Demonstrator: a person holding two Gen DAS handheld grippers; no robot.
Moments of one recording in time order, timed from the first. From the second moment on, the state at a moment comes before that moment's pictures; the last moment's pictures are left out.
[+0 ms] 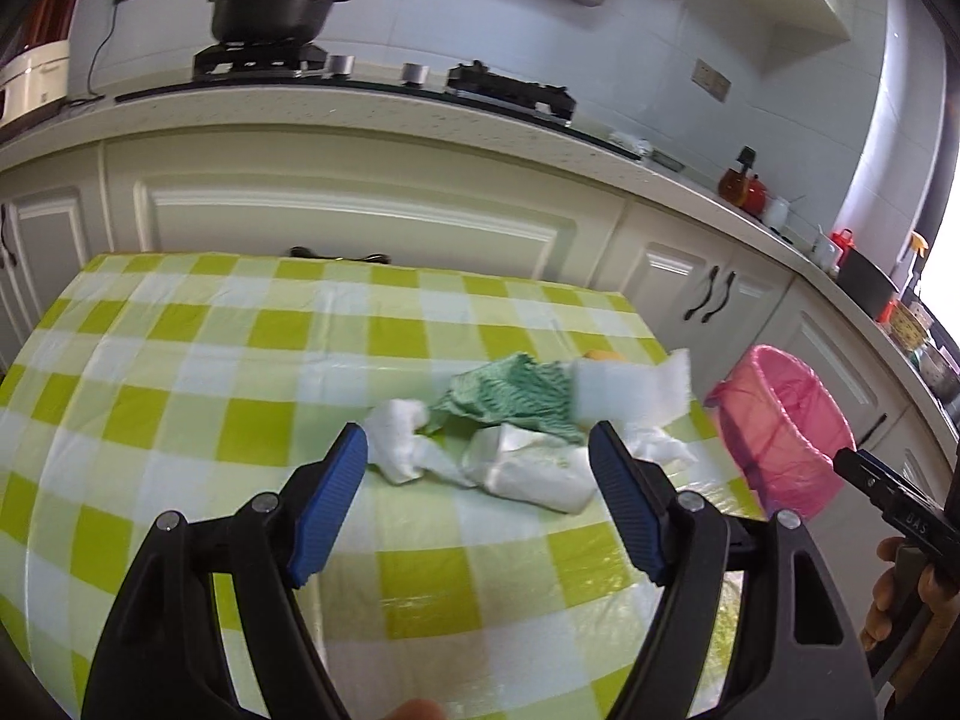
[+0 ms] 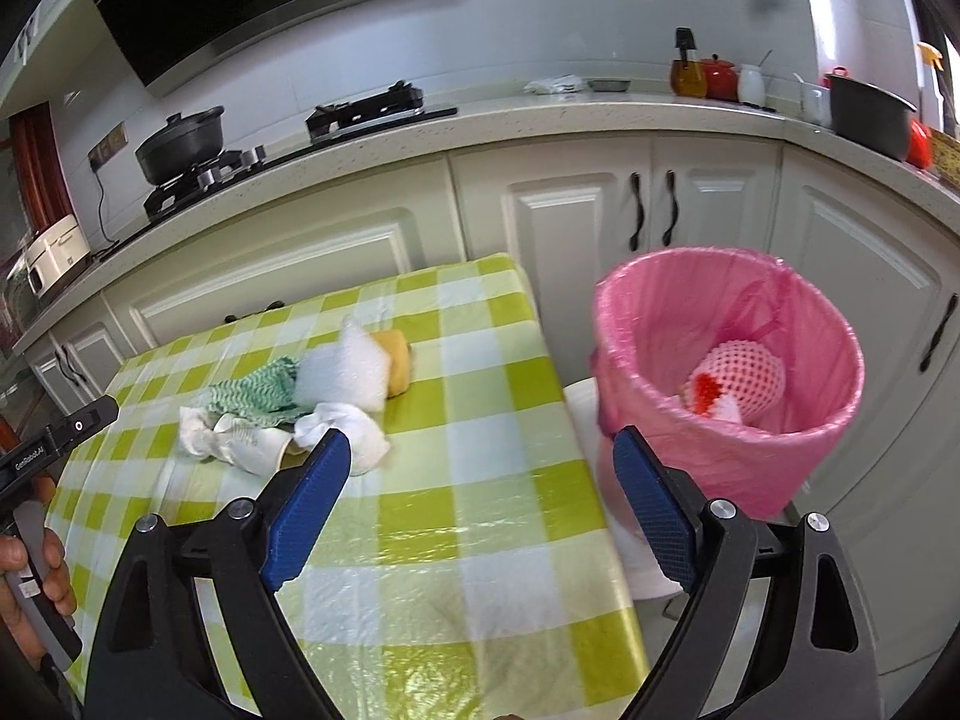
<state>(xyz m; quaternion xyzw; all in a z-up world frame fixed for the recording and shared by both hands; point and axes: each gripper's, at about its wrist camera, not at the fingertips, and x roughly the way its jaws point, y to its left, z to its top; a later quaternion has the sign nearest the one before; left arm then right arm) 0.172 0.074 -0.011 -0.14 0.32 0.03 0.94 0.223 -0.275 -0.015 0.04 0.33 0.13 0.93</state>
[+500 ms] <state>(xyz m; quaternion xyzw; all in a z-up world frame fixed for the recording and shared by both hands) 0.186 0.110 -0.058 -0.16 0.36 0.05 0.92 0.256 -0.206 -0.056 0.02 0.37 0.17 0.91</state>
